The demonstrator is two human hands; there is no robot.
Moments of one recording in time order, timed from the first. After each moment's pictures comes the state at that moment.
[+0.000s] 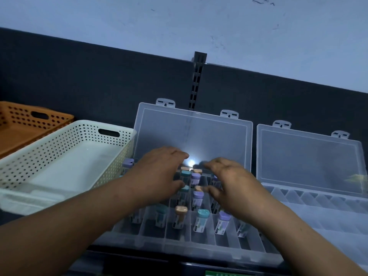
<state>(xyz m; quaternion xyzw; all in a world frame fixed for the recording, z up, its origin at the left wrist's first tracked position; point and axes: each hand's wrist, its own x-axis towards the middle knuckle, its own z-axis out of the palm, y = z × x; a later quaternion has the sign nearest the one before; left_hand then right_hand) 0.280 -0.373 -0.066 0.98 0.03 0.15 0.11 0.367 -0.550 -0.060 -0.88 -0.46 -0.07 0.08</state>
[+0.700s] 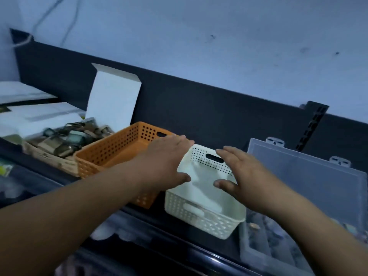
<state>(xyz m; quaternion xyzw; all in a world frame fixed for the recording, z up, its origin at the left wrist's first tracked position) 0.084 -0.163 -0.022 0.97 0.15 0.16 0.04 0.218 -0.329 -0.006 -0.84 -0.53 -0.07 0.04</state>
